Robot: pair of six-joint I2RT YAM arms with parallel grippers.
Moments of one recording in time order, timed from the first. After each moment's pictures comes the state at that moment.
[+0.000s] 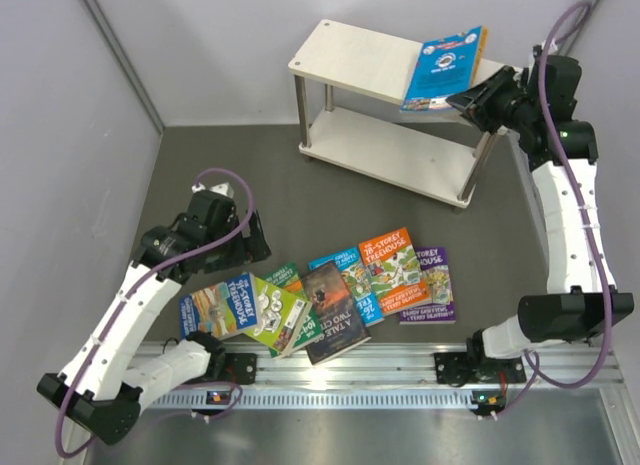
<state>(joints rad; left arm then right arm) -0.47 0.96 1.15 -1.13 -0.07 -0.64 0.03 1.47 1.84 -0.71 -0.32 0.81</state>
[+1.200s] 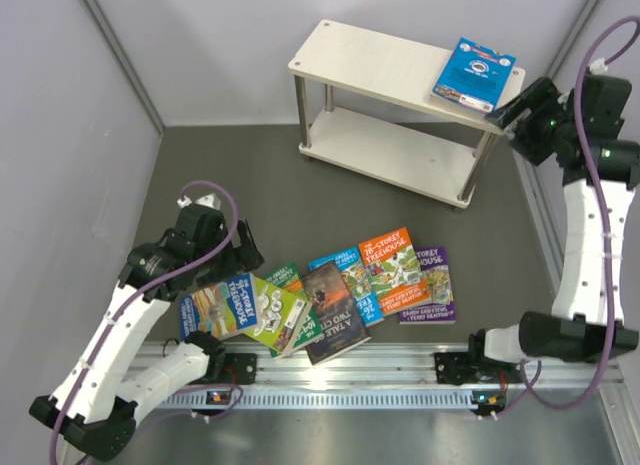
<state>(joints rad) -0.47 0.85 1.13 -1.18 -0.09 -0.71 -0.17 1.44 1.91 -0.98 -0.25 0.68</state>
